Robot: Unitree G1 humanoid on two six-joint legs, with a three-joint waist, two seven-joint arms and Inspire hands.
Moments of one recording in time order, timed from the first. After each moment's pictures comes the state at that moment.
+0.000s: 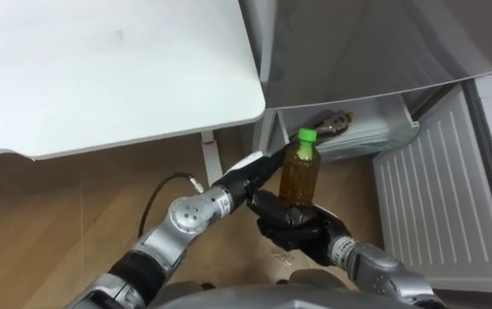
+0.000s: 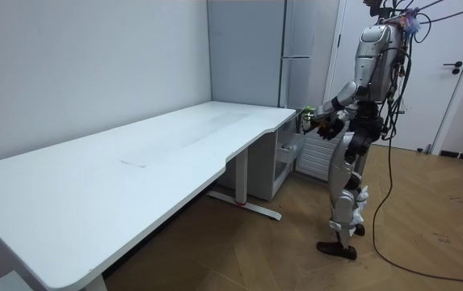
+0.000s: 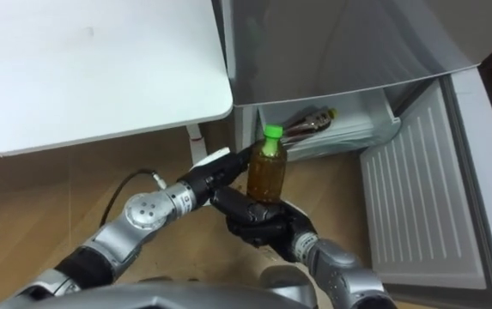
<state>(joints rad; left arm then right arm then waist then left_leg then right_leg) -0.09 0.13 -0.53 0.67 0.09 -0.16 -0.28 0.12 -0.26 0.40 0.63 0.55 0.12 0.28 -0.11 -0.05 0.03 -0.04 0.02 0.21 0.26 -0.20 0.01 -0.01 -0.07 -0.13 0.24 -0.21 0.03</state>
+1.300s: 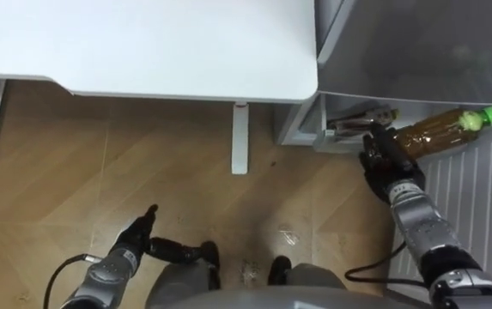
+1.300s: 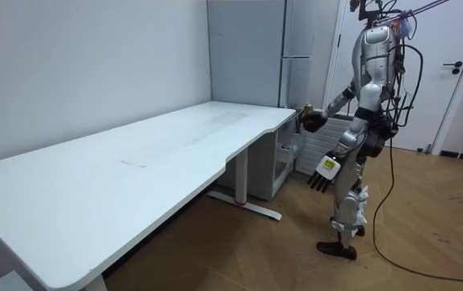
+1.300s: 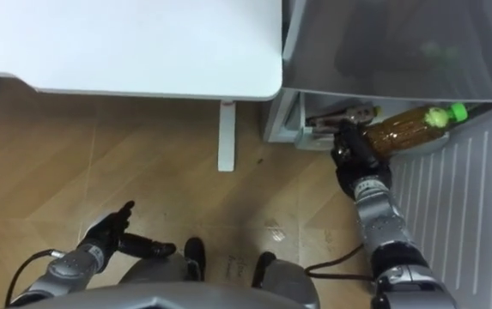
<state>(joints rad) 0.00 0.23 -0.16 1.12 0.06 -0.15 -0.04 -0.19 -0.26 0.02 0.95 1.27 -0.04 0.00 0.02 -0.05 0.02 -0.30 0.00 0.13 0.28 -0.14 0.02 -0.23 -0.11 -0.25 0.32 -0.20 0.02</state>
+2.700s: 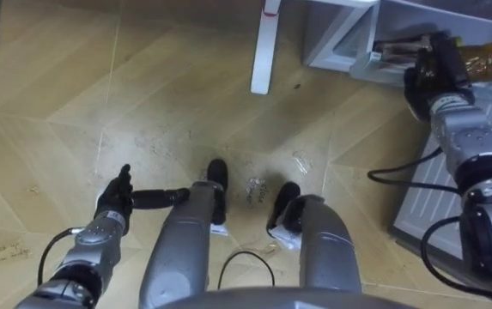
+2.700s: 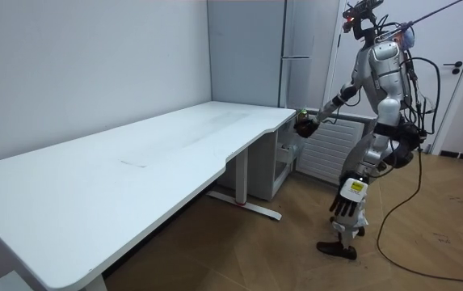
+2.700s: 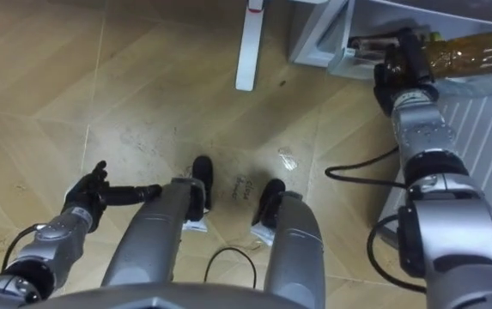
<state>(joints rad) -0.11 0.28 -0.18 1.08 -0.32 -0.11 0.07 -0.57 -0.43 -0.04 1.05 1.57 -0.01 -0.17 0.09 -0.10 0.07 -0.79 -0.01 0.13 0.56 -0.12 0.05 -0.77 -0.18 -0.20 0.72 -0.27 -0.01</state>
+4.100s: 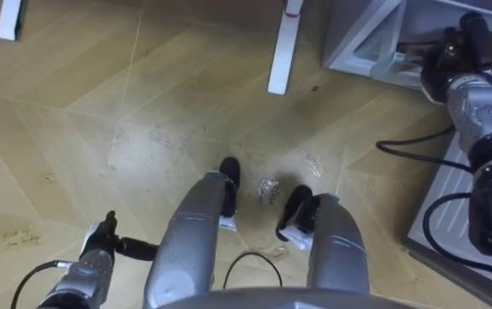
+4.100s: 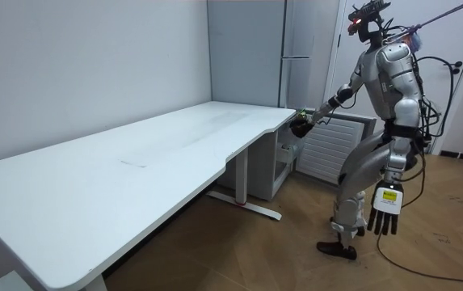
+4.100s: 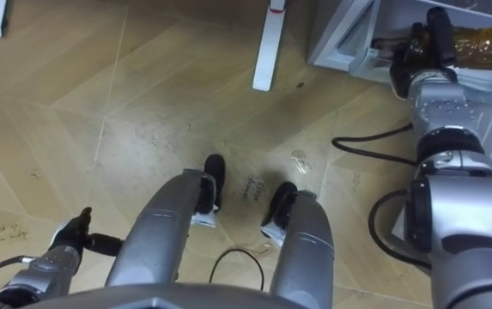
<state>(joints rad) 0.00 0.33 -0.32 1.08 -0.19 0.04 0.15 -0.66 -0.45 -0.07 1.14 1.65 0.00 -0.20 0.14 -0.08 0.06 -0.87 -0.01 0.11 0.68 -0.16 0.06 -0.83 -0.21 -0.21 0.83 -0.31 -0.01</state>
